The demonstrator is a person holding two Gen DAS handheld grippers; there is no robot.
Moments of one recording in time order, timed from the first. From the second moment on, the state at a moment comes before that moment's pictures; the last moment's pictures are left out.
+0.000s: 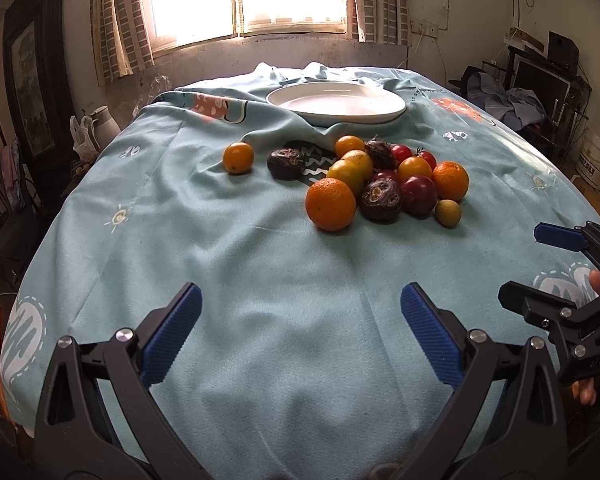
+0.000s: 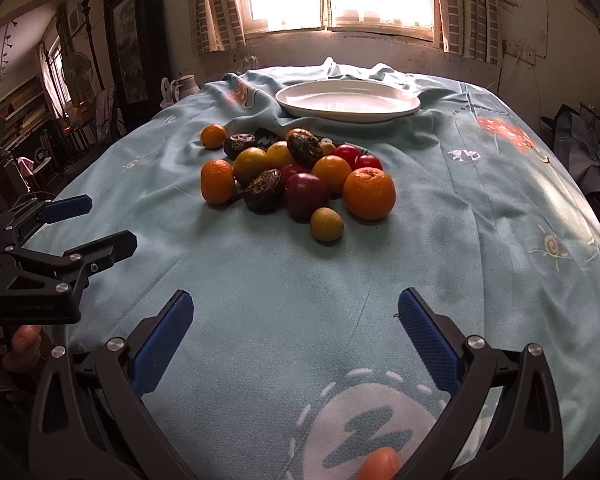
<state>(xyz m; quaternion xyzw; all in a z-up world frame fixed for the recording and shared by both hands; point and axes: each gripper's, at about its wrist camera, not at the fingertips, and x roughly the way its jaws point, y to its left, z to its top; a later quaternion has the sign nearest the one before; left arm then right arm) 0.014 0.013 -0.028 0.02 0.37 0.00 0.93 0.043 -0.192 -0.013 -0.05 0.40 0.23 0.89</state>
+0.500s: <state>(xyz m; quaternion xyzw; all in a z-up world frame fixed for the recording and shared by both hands) 0.042 0.046 -0.041 0.00 0.39 -0.01 0.92 0.109 -0.176 -0.027 -0.07 0.44 0.23 0.86</state>
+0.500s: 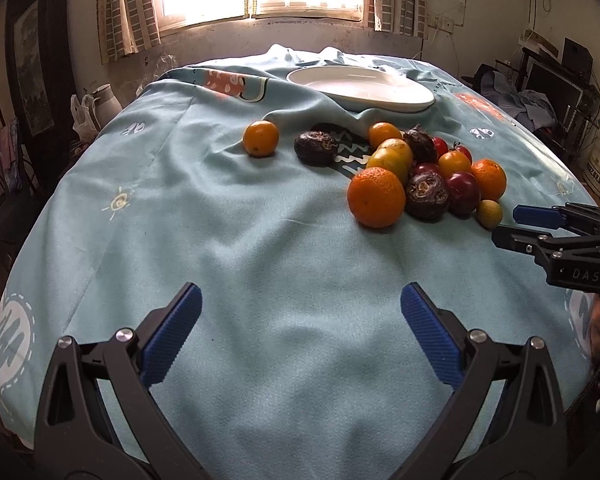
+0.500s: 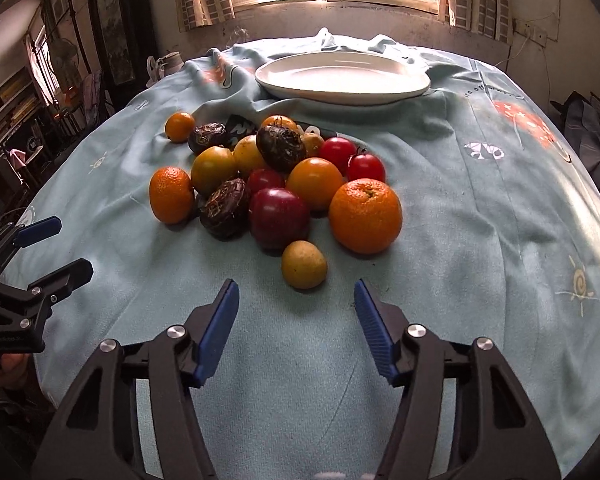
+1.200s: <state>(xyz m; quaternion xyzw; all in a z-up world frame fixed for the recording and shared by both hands) 0.130 0.010 -0.045 0.08 0.41 -0.20 0.88 0.135 -0.175 -0.035 -0.06 0.46 0.26 0.84</state>
